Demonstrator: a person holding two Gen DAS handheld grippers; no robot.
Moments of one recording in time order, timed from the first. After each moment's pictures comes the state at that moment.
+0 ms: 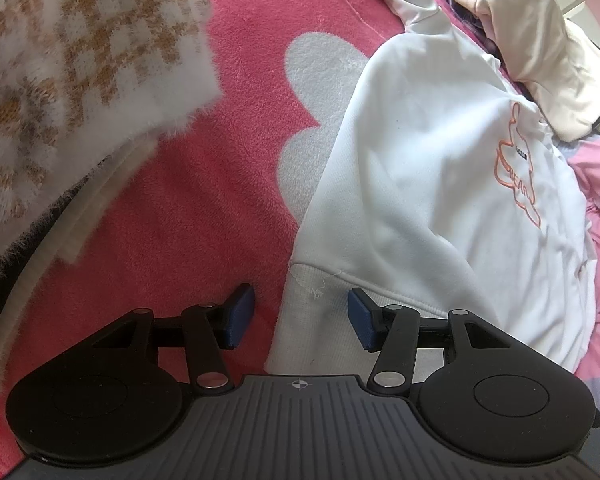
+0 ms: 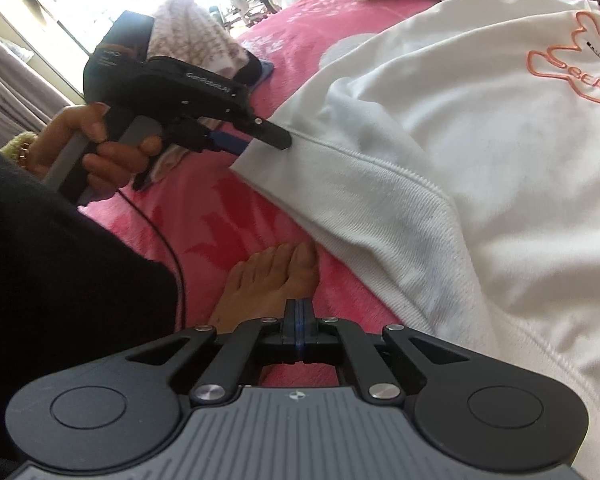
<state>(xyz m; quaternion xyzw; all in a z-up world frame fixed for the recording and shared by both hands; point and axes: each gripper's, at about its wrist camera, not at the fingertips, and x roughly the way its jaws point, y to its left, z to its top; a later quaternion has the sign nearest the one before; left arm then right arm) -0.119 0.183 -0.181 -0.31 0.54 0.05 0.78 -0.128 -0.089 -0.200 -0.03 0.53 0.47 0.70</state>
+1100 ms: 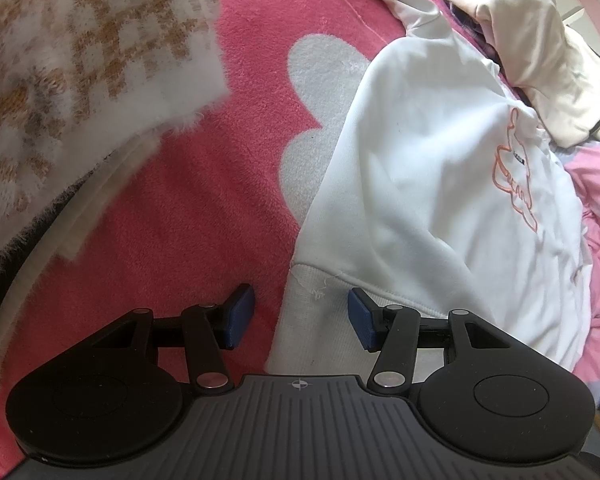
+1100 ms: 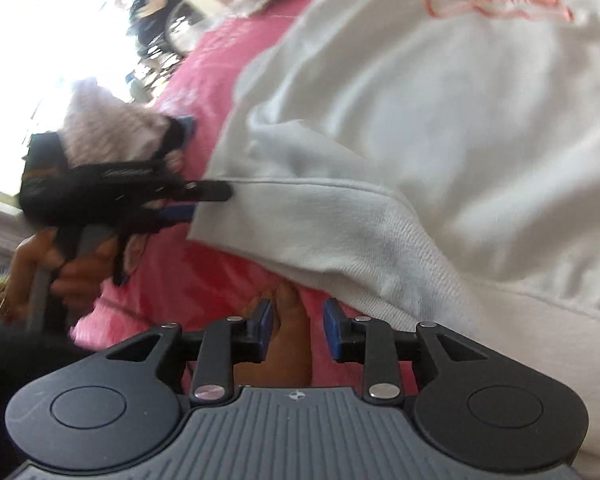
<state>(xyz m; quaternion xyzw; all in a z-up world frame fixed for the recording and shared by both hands) -0.119 0.194 -0.181 -0.32 0.54 0.05 0.78 -0.098 -0.095 -0.218 0.13 0.60 0.33 0.72</state>
